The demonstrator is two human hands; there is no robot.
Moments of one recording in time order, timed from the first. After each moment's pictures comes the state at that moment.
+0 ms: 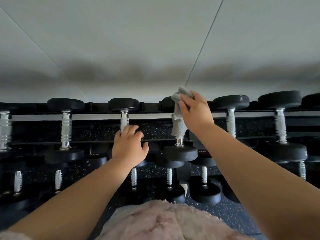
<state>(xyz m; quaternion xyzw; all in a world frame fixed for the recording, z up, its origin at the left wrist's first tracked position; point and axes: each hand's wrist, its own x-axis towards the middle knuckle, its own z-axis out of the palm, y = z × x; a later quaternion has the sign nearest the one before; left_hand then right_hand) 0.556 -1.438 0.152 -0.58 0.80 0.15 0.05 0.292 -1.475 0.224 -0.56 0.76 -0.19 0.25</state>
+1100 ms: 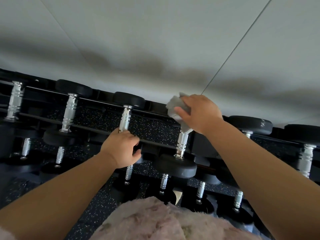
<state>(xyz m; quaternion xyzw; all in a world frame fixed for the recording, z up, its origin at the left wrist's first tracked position) 0.574 -1.445 0.138 -0.52 0.84 0.11 0.11 0.265 -1.543 0.212 -0.78 0.60 0.00 0.16</state>
